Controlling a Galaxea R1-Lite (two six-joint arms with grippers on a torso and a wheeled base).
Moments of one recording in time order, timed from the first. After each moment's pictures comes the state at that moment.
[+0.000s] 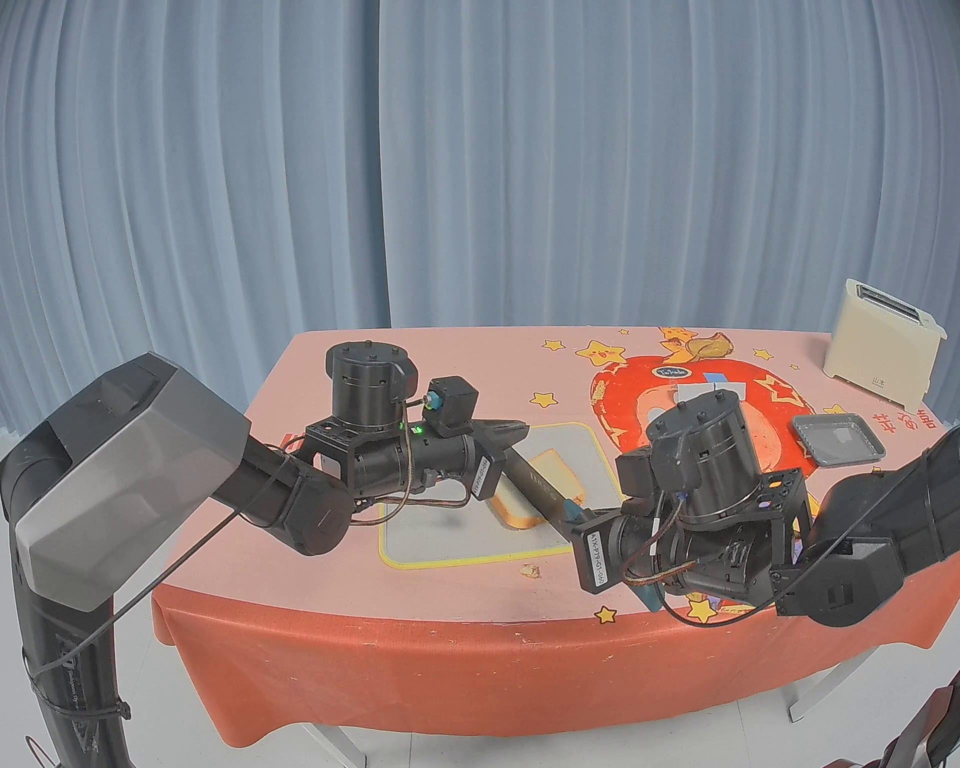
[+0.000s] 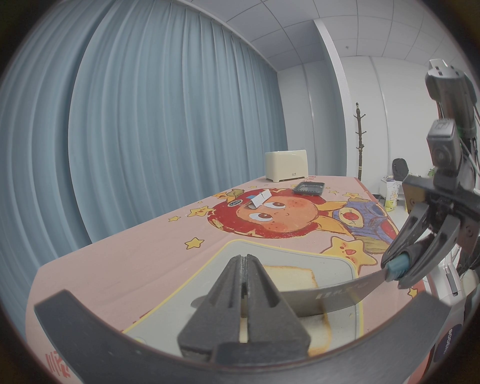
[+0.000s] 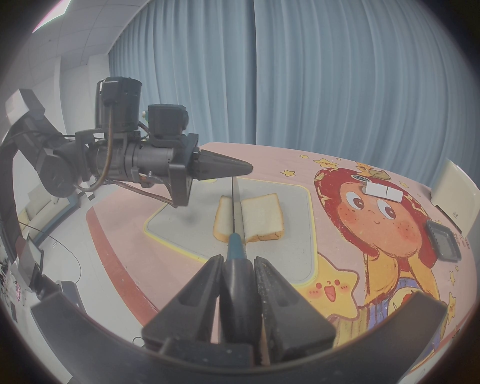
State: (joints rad) left arm -0.49 2.24 -1.24 -0.76 -0.41 0.21; right arm 0.77 1.86 -0.90 -0.32 -0.26 0.23
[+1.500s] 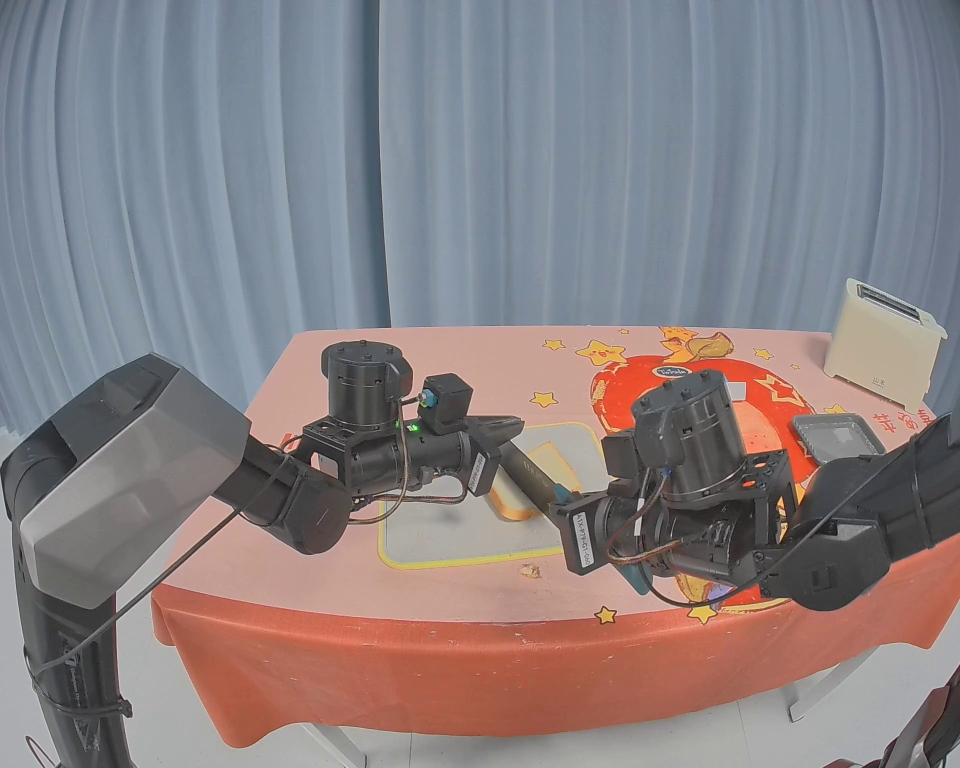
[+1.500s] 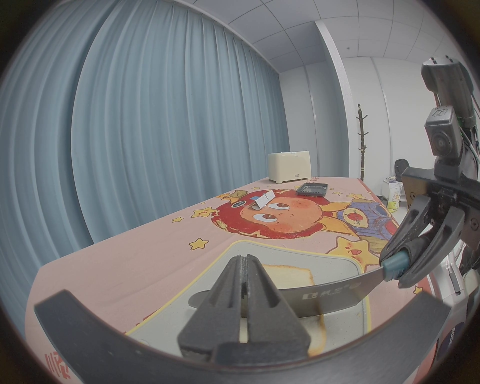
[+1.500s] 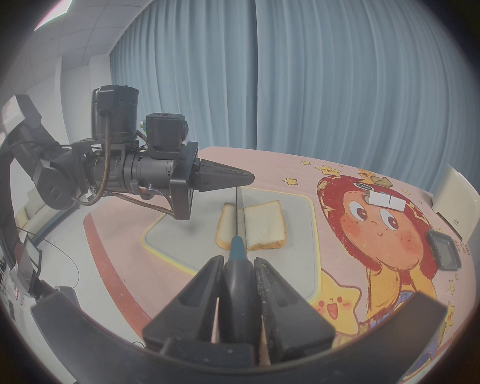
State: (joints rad) left arm -0.49 2.25 -1.24 -0.78 -0.41 0.21; right arm 0.77 1.89 -0.97 -0.30 -0.26 0.21
